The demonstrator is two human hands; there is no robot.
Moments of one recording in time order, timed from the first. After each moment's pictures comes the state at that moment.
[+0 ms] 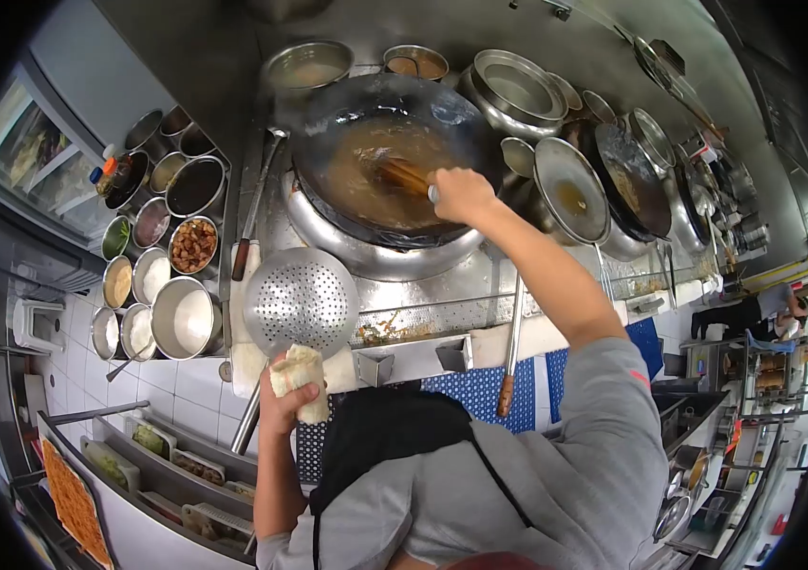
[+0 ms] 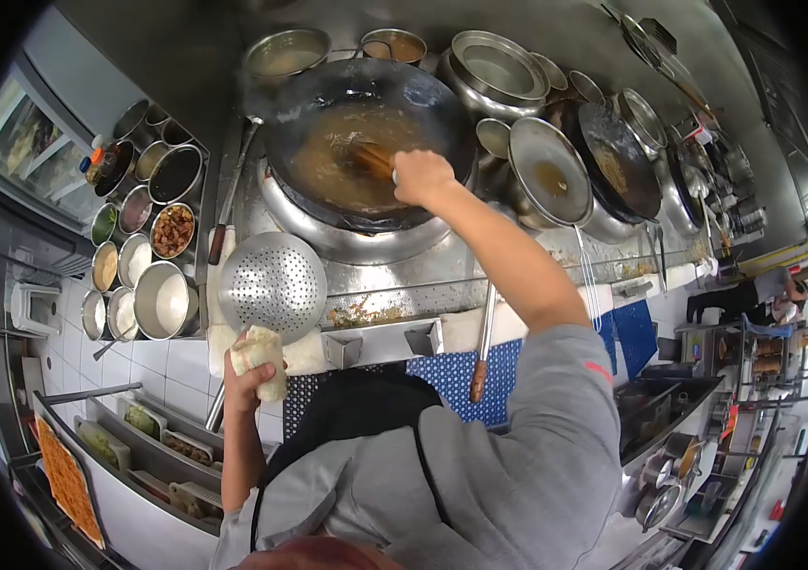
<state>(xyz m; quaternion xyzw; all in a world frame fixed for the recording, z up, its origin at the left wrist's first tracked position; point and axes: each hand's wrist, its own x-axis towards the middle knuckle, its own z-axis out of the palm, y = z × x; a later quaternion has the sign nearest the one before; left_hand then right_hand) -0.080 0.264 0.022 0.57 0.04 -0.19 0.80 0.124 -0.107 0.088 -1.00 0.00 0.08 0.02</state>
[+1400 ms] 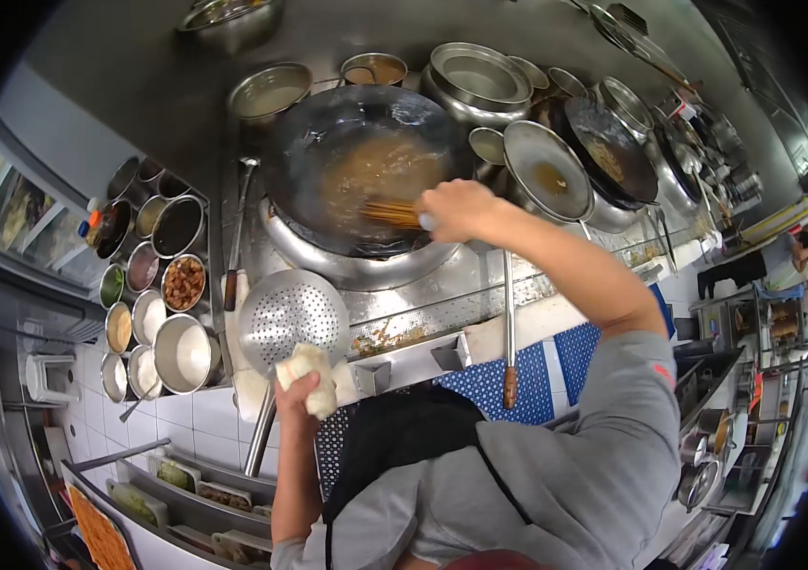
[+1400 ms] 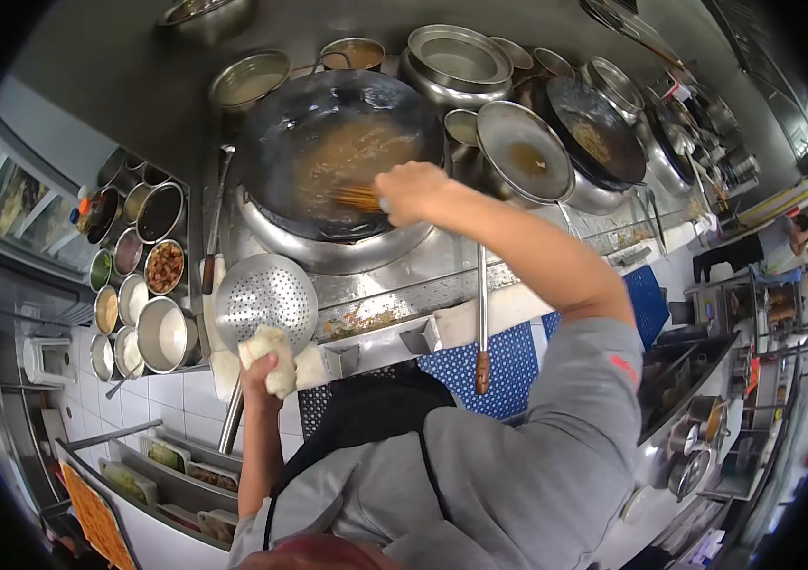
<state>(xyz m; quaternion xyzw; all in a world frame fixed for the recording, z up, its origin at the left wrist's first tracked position) -0.069 0.229 0.003 0.49 0.11 -0.19 0.84 0.066 -0.121 0.141 -0.98 -0.10 0.16 -0.03</state>
